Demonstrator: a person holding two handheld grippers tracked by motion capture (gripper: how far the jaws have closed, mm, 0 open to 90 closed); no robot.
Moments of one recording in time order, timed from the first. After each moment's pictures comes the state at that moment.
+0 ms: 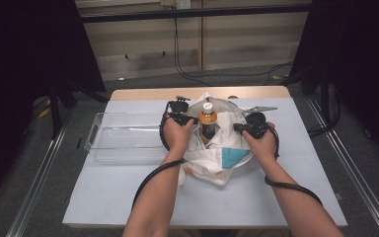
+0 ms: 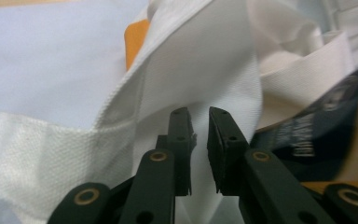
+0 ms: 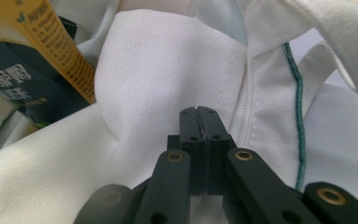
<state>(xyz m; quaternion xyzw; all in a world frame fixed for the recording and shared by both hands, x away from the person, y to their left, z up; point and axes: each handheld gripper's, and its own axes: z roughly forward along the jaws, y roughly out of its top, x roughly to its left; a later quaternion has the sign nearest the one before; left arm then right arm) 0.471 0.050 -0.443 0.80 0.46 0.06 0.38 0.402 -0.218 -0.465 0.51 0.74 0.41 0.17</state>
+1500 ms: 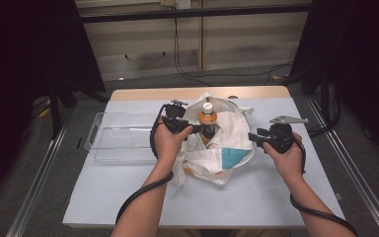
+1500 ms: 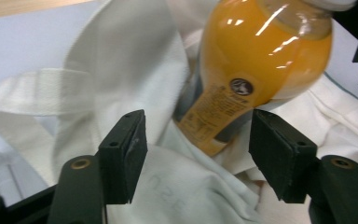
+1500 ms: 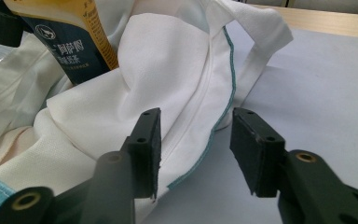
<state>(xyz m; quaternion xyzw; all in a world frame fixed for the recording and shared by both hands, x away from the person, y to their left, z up) 0.421 0.065 -0.407 0.82 0.41 0.05 0.38 0.334 -0.261 -0.441 0.51 0.72 0.43 0.20</state>
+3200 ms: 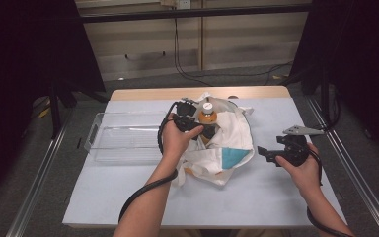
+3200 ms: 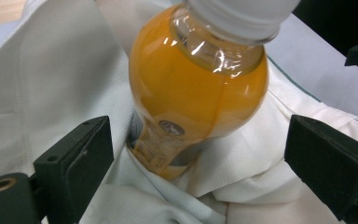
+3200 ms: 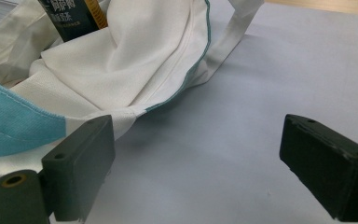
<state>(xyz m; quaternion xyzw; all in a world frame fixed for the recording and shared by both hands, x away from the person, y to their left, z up) 0.425 0.038 -0.406 0.83 0.37 0.02 0.40 0.300 -0.289 -0.447 0.51 0.73 0.42 0.20</state>
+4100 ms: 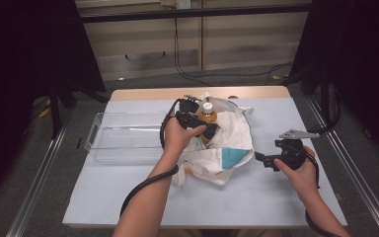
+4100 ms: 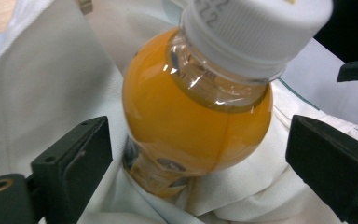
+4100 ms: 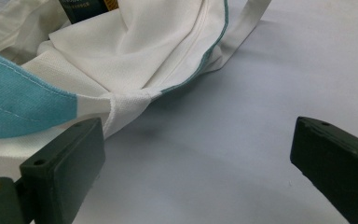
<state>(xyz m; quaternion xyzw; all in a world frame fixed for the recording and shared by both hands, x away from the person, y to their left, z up) 0.437 0.029 -0.406 0.84 0.36 0.01 0.41 0.296 -0.282 -0.457 0.50 0.74 0.41 0.19</state>
